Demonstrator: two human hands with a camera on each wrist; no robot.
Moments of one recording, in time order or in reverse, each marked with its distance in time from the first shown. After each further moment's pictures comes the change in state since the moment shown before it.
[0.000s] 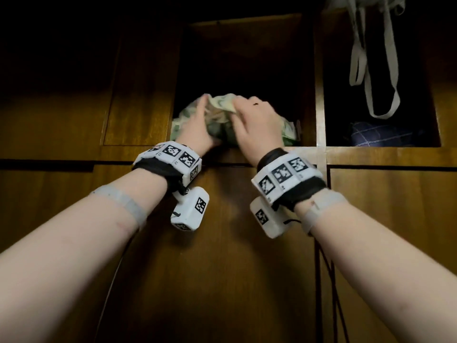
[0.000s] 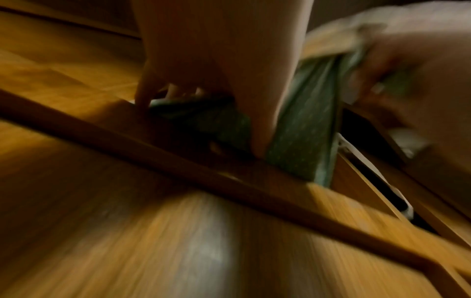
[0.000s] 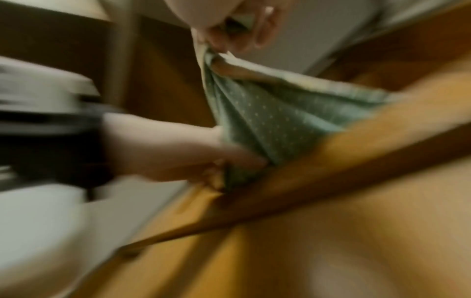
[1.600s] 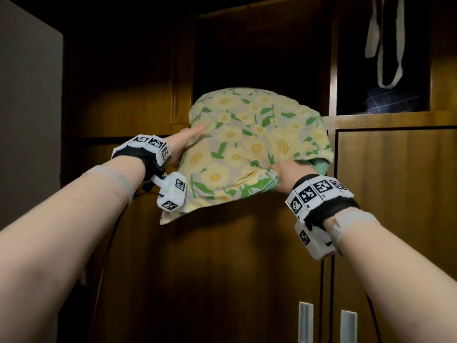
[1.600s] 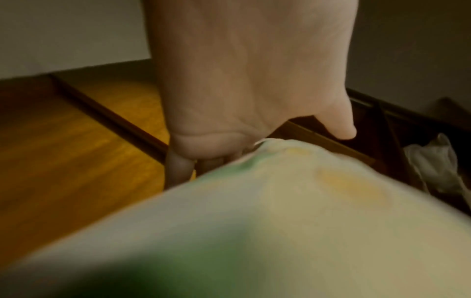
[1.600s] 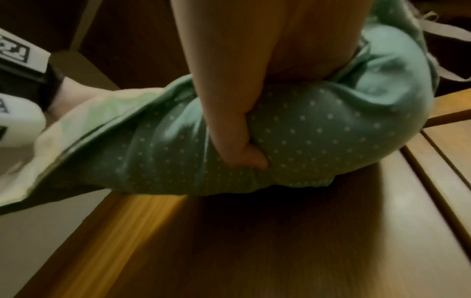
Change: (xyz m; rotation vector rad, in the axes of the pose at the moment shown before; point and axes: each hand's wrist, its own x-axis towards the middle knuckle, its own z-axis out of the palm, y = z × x) left_hand -0.132 -0.008 -0.167 -0.375 -0.485 -0.663; right_hand -0.103 -0.091 -0.076 -0.262 -0.983 0.506
